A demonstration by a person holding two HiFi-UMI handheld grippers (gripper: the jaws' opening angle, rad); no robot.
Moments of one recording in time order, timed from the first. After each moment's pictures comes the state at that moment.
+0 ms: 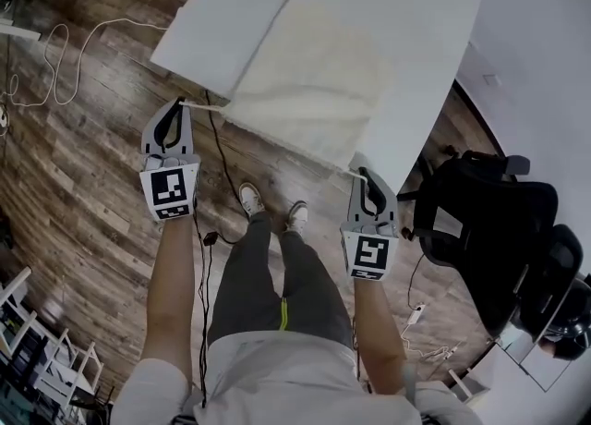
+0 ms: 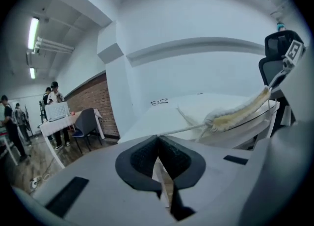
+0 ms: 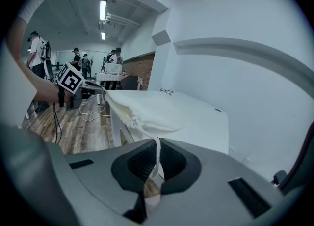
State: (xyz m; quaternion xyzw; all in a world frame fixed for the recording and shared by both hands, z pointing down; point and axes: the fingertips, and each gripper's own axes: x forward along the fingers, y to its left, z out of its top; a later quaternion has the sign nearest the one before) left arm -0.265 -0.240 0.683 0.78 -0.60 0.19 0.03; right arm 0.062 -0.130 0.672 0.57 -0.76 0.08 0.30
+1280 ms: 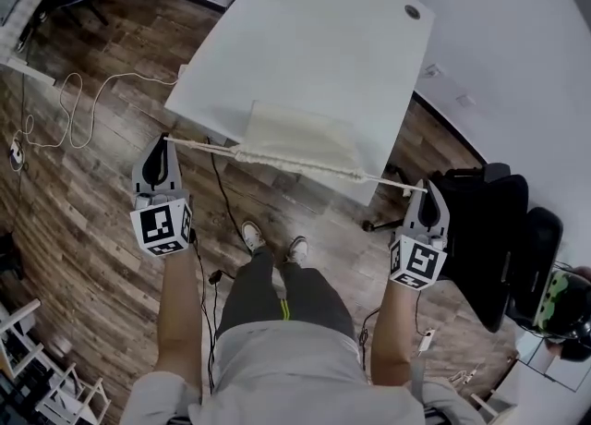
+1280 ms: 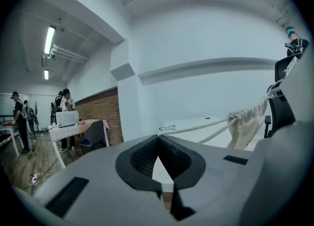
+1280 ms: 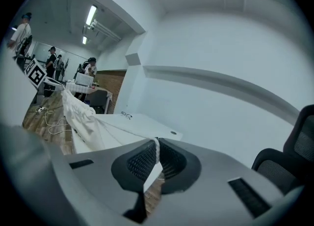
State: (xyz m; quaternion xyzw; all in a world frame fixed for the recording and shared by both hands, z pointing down) left arm -0.257 -0.201 0.506 0.76 -0.64 0.11 0.02; right arm 0.218 -0.119 0.487 0.70 -0.68 -0.01 0.22
